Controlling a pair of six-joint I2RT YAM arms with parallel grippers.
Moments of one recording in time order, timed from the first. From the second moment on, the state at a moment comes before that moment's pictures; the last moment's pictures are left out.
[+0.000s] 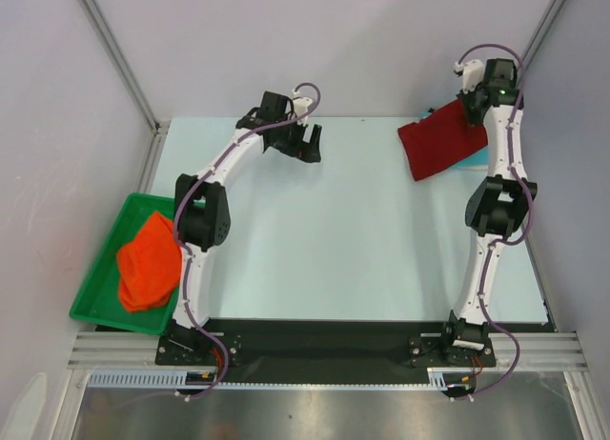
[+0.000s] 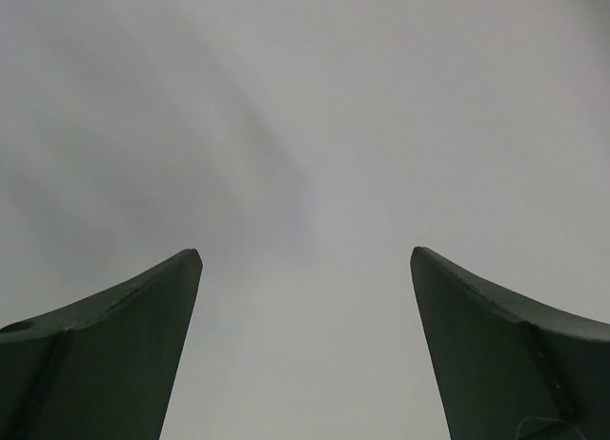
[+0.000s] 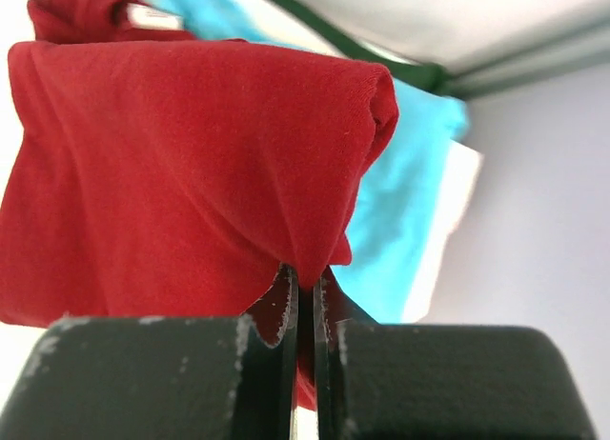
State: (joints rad) left arm -0.37 2.28 2.09 -0.61 0.39 0.06; right arm -0.16 2.40 2.53 -0.88 -0.04 -0.55
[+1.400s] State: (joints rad) left arm -0.38 2.30 2.11 -0.62 0.38 0.06; right arm -0.12 2.46 2.76 -0.85 -0.06 -0.48
